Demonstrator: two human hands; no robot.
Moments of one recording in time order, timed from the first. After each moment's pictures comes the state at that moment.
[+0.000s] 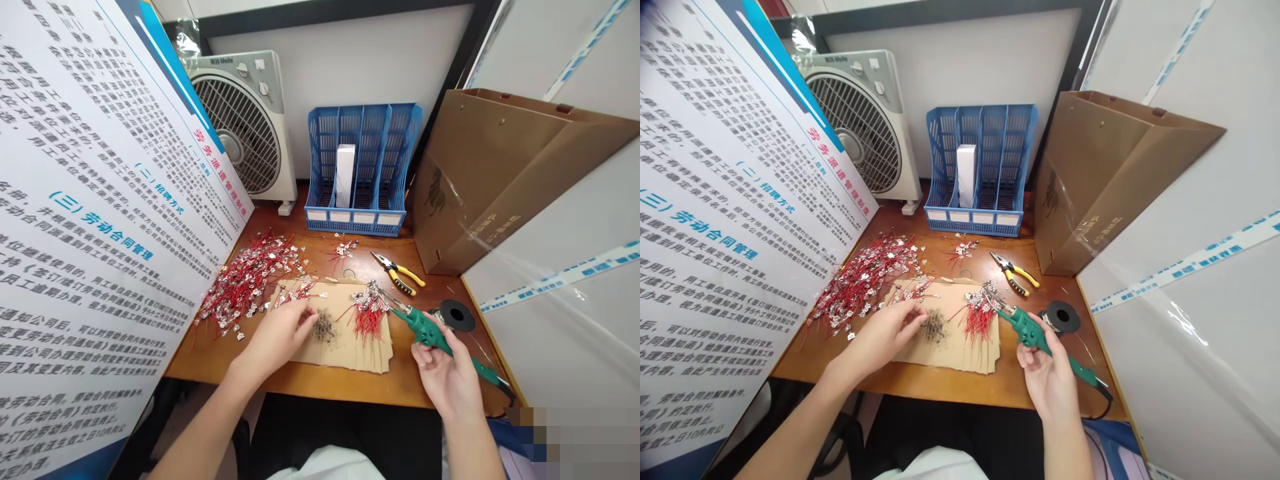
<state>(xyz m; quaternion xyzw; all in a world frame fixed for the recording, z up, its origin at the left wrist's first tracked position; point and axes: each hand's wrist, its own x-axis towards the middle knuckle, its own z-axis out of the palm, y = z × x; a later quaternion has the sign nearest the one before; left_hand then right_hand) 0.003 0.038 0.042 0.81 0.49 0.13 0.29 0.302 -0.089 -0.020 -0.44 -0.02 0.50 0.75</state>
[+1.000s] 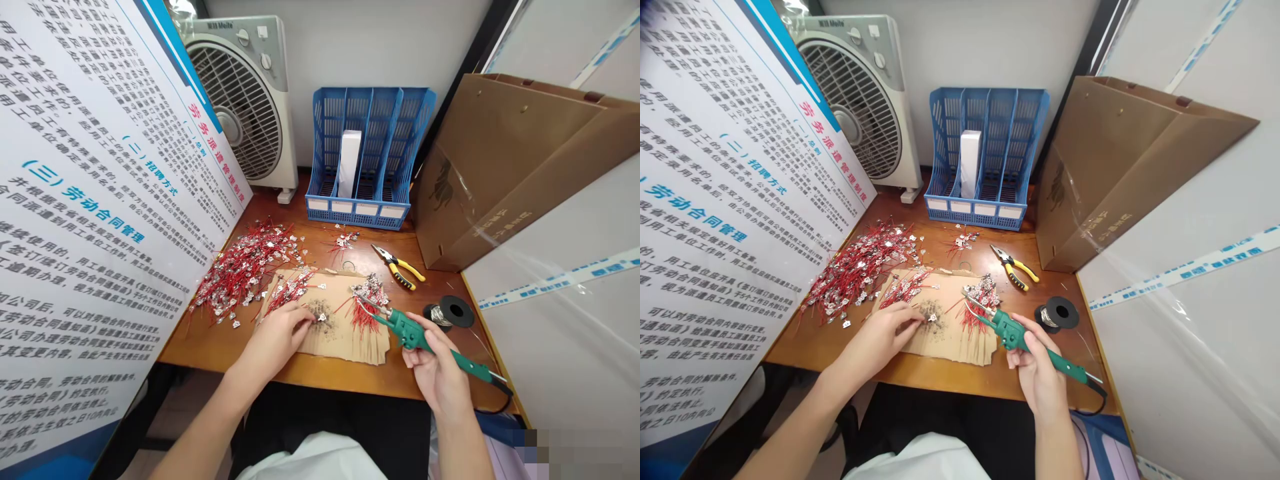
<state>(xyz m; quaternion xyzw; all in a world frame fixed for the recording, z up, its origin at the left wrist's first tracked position) -0.007 0.018 0.015 0.84 0.47 0.14 0.25 0.296 -0.099 -0.024 -0.48 -0.18 0.49 0.70</state>
